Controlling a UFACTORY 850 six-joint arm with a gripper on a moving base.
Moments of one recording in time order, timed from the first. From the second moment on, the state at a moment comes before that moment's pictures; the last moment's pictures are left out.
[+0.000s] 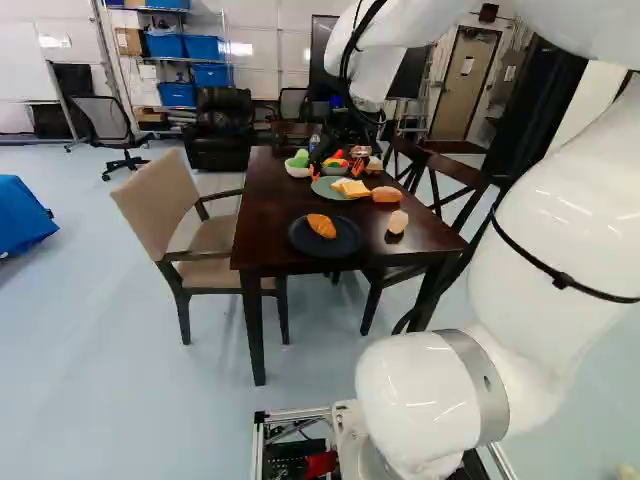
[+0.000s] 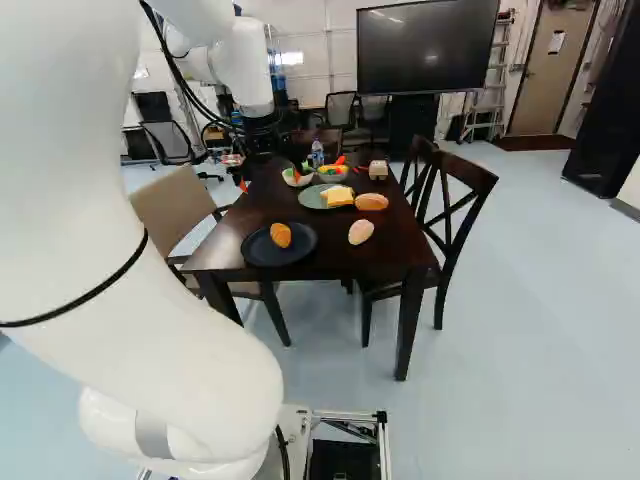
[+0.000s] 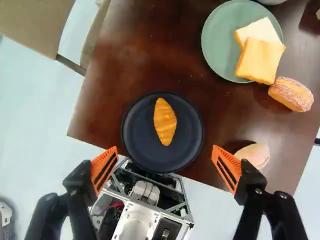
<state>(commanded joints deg) 1.5 1.5 -63.0 9.3 -46.3 -25.9</state>
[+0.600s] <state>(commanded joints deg) 1.5 1.5 -63.0 9.3 -46.3 -25.9</state>
